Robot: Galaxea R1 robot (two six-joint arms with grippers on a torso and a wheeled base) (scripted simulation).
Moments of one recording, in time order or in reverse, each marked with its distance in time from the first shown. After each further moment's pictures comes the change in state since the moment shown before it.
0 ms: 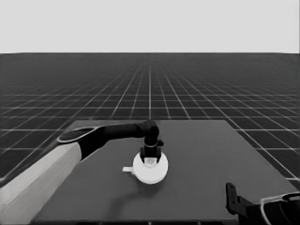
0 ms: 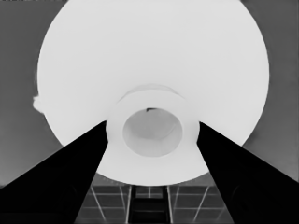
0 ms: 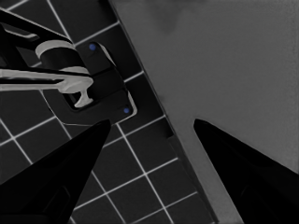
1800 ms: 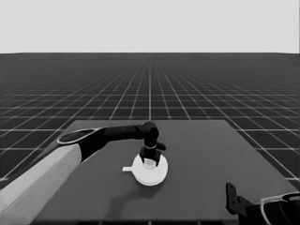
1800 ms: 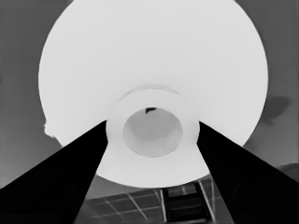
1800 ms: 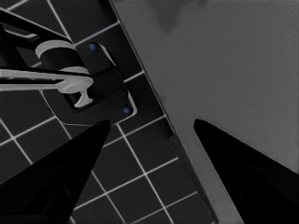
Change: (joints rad) left arm 0.017 -0.002 -0.002 0.000 0.000 0.301; right arm 0.000 0.000 0.000 0.000 0.000 0.000
